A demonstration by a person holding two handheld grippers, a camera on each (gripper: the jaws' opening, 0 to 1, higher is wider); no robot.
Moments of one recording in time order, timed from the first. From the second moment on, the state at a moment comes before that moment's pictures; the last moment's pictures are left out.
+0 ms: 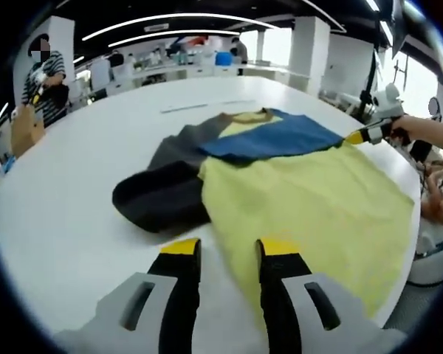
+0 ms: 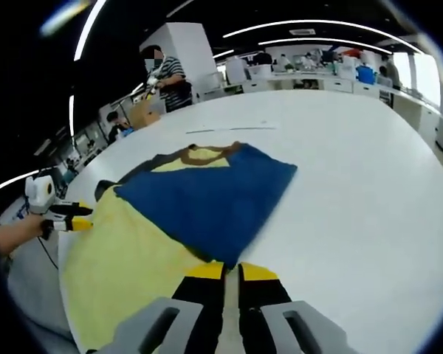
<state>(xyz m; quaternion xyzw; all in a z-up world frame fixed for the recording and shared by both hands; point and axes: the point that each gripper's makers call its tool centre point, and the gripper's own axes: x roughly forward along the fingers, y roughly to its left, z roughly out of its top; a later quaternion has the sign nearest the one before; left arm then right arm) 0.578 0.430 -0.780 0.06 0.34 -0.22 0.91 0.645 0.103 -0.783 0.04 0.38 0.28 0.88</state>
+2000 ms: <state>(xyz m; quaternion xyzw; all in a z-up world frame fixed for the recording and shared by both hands) 0.576 0.424 -0.784 0.04 0.35 -0.22 0.91 0.648 0.079 -0.787 -0.07 0.39 0.21 0.89</state>
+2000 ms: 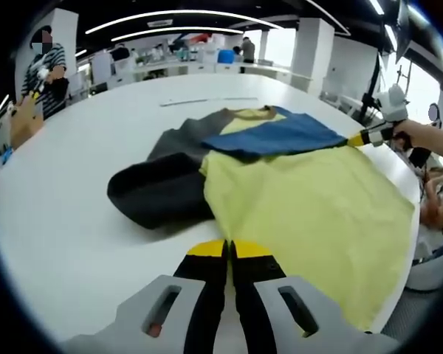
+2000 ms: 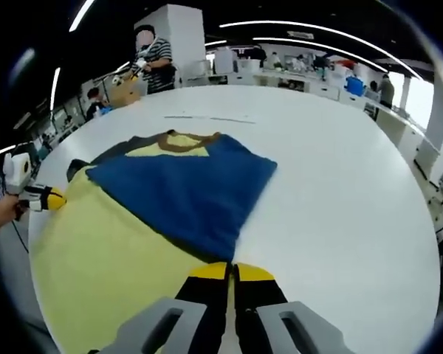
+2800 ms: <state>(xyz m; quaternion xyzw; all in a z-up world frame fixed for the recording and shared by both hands) 0.569 0.398 -0.784 0.03 0.35 -0.25 0.90 0.649 0.050 -0.787 -0.09 0.40 0.18 0.89</state>
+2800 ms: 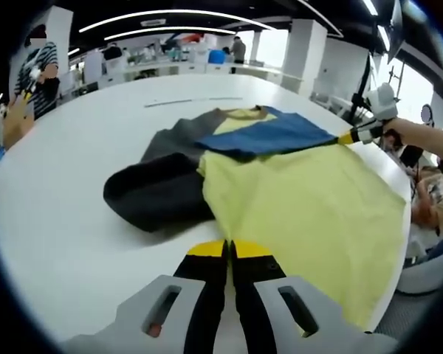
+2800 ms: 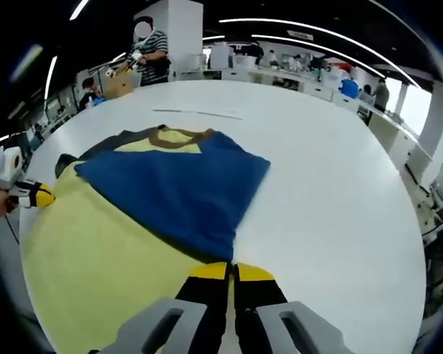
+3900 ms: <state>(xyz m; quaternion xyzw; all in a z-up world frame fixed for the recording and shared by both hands) 0.574 0.429 -0.742 0.03 0.27 -0.22 0.94 0.632 0.100 -0.710 -0.01 0.27 0.33 0.90</state>
